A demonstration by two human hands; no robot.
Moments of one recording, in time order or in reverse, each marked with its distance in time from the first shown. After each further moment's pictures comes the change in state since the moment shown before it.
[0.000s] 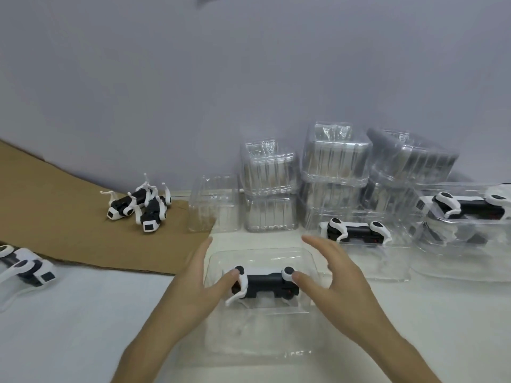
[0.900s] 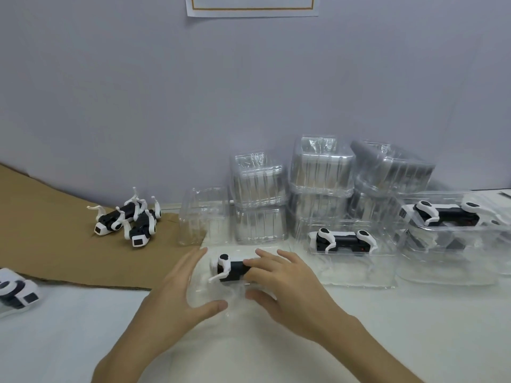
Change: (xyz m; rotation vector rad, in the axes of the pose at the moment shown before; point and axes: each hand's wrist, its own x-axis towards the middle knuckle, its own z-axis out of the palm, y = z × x) left_hand 0.015 -0.030 -0.011 0.223 0.007 0.215; right_hand 0.031 -0.008 0.033 -0.490 -0.197 -0.544
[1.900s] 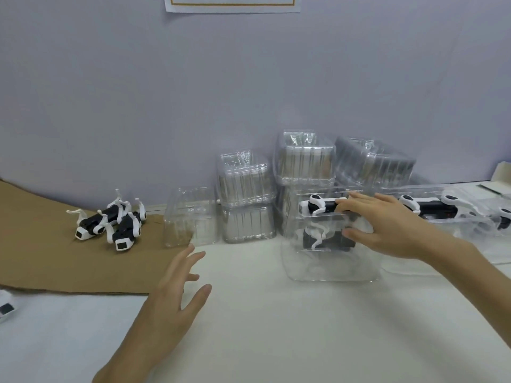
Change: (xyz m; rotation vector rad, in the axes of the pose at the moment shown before) left_hand 0.006 -0.011 0.028 -0.123 0.085 0.114; right_hand -0.041 0.141 -0.122 -0.254 -0.149 0.388
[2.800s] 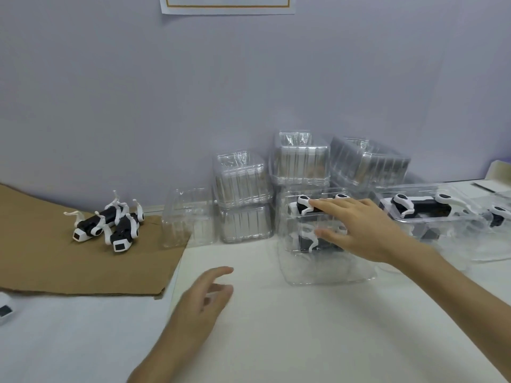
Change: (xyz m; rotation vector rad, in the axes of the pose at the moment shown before) left_hand 0.000 0.024 0.034 -0.223 -0.131 -0.169; right_hand 0.011 -0.024 0.016 -0.030 0.062 -0.031
